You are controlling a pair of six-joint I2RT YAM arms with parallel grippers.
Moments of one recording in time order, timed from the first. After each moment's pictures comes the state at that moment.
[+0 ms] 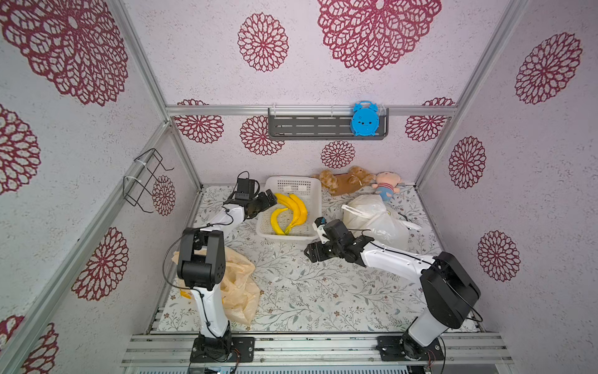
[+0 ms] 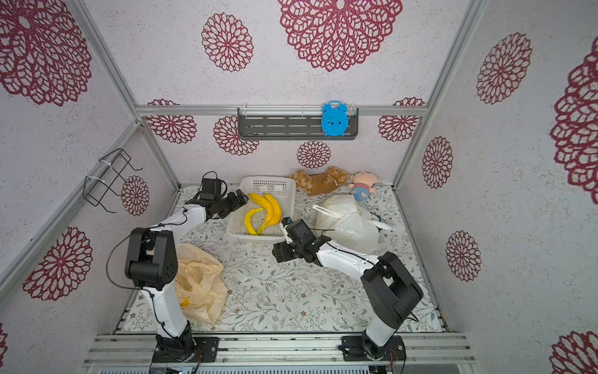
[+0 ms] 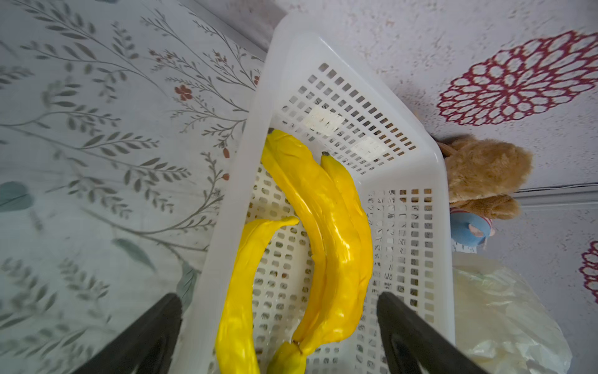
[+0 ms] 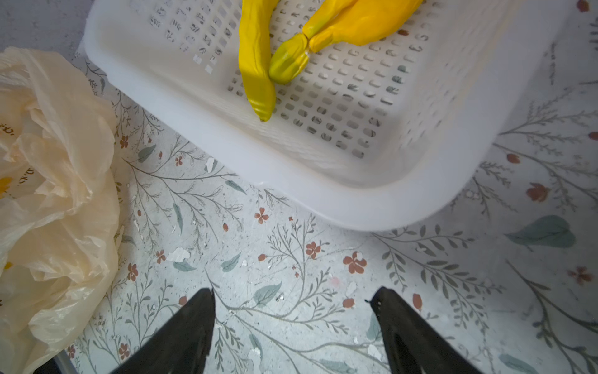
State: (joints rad) left arm -0.13 1.84 1.40 -0.30 0.16 -0.60; right arm 0.76 1.62 1.04 -0.24 -0.13 0.39
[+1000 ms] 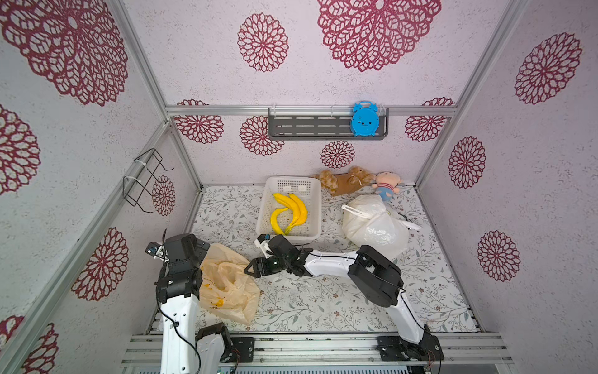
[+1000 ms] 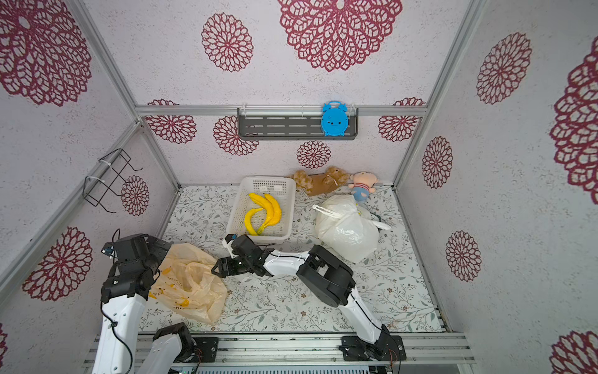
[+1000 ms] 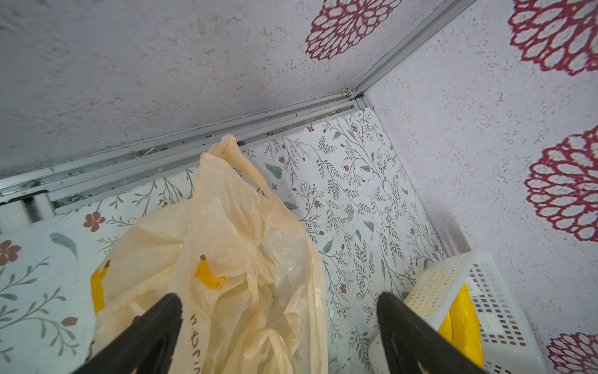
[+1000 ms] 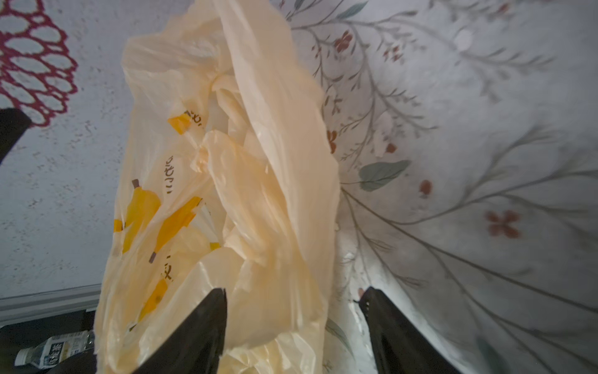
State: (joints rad) left arm 0.29 0.82 0.79 -0.68 -0.22 -0.84; right arm 1.09 2.22 1.54 0.10 -0.41 0.79
